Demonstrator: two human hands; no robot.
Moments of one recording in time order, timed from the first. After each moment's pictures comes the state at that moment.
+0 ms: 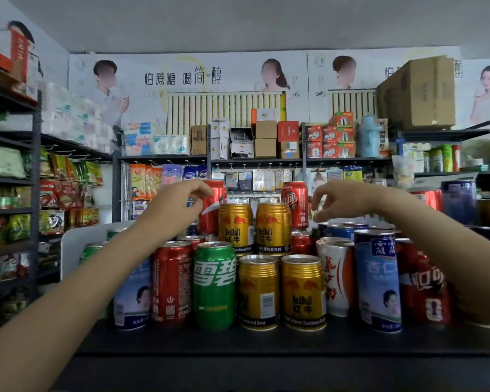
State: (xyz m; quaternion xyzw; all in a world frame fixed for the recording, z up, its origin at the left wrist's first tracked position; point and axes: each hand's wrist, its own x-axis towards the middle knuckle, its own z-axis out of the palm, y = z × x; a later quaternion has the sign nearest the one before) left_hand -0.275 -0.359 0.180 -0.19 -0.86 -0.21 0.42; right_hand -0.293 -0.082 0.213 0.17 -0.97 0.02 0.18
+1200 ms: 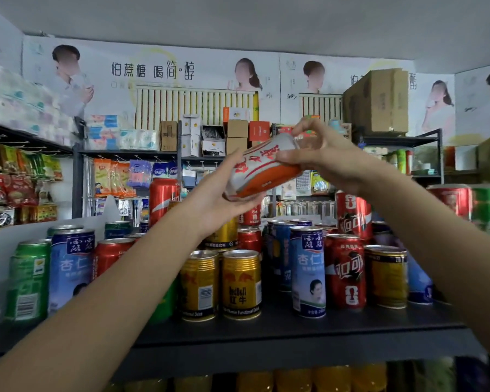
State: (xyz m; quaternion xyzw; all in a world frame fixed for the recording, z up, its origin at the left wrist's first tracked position) left_hand -0.255 -0.221 0.193 -0.22 -0.48 -0.85 -0.04; right_hand -0.235 -0.034 0.238 0.33 -0.74 0.55 0.21
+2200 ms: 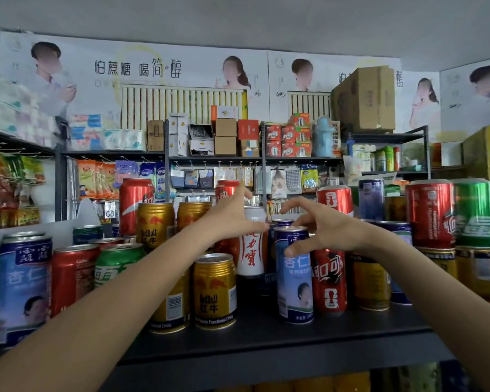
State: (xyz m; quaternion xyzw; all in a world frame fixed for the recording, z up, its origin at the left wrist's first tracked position) left_hand -0.309 -0.170 0.174 -0.24 -0.92 -0.24 0.21; right_hand -0.269 0.024 0.160 0.24 -0.91 0.31 0.13
